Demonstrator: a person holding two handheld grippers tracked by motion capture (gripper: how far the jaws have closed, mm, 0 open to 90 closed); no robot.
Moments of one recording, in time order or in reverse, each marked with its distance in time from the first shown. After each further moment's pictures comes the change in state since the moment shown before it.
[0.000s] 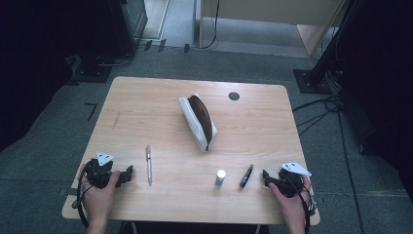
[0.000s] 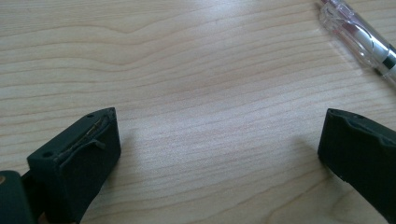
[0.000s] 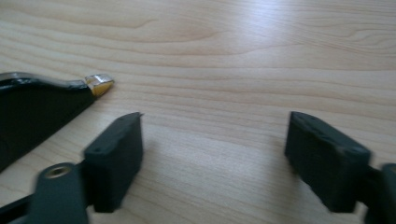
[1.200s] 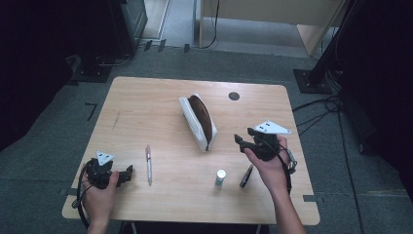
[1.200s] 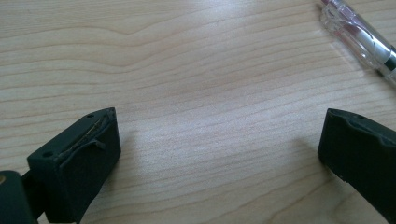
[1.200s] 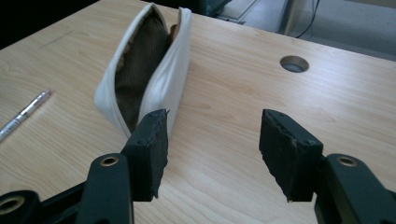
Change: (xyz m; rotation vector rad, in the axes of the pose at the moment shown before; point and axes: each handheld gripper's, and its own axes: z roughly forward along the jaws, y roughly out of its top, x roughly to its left) left arm 0.001 0.001 0.001 0.001 -0.001 0.004; right arm 0.086 0.144 -0.022 -0.146 0.277 -0.157
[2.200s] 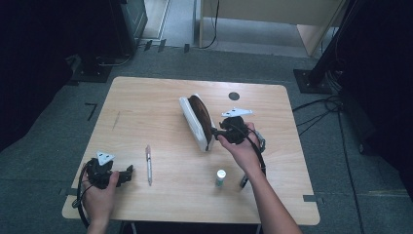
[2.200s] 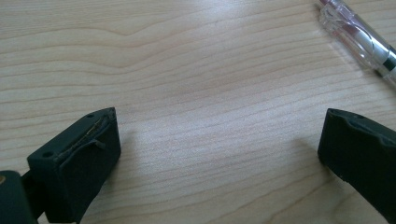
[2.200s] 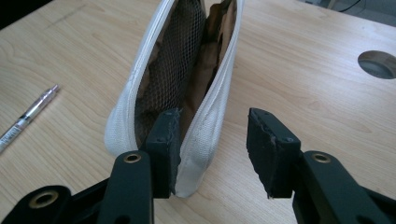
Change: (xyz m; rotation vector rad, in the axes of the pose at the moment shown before) left arm 0.000 0.000 0.000 0.001 -0.003 0.005; right arm 0.027 0.025 0.087 0.155 0.082 -0.034
